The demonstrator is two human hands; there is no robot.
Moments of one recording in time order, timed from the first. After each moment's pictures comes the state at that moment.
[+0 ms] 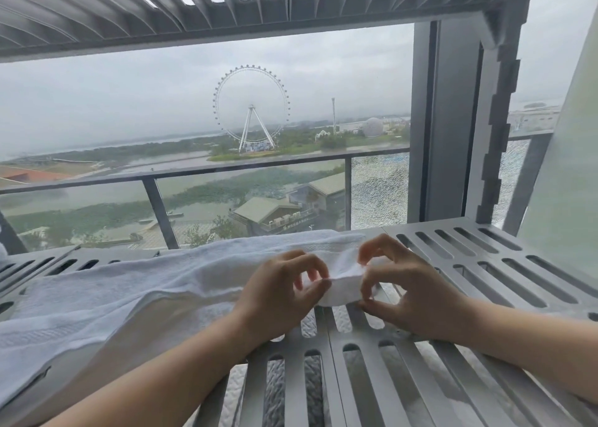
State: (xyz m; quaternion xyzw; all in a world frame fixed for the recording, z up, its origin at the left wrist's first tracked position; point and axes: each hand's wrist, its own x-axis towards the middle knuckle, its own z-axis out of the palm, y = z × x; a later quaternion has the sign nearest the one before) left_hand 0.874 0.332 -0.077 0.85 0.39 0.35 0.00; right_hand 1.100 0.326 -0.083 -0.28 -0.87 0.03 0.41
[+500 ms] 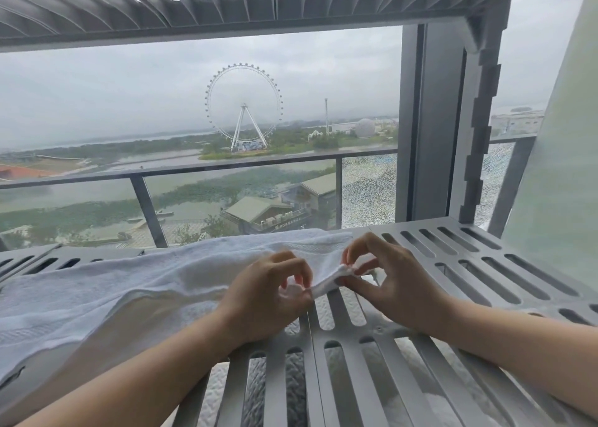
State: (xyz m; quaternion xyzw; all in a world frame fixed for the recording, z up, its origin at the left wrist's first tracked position) left_hand 0.875 0.326 -0.075 0.87 0.38 0.31 0.01; right_hand 1.096 0.327 -0.081 -0.29 -0.82 0.08 0.49
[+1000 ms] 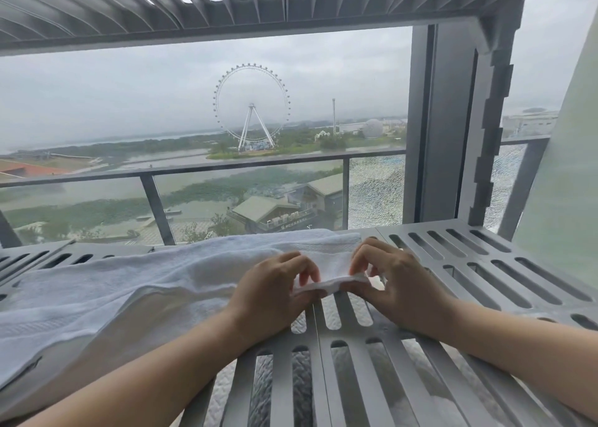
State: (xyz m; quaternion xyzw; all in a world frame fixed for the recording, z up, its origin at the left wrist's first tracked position) left_hand 0.879 0.323 -0.075 0.85 0.39 0.35 -0.04; right_hand 1.096 0.329 -0.080 -0.31 -0.85 0.00 0.43
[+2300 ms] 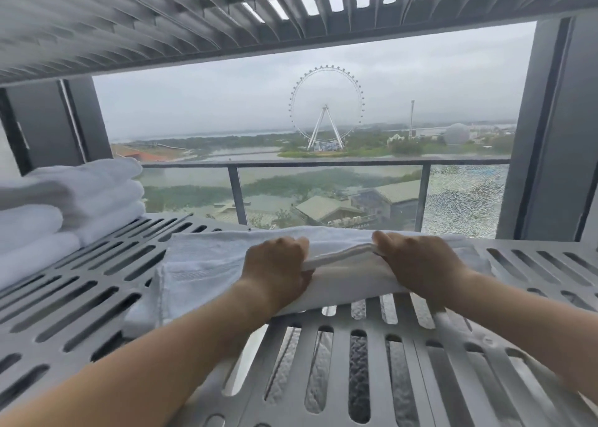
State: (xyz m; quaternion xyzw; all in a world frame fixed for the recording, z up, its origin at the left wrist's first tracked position) left_hand 0.793 0.289 -0.053 0.71 0.65 0.14 -0.24; right_hand 1.011 0.363 -0.061 -0.35 -0.85 -0.32 0.23
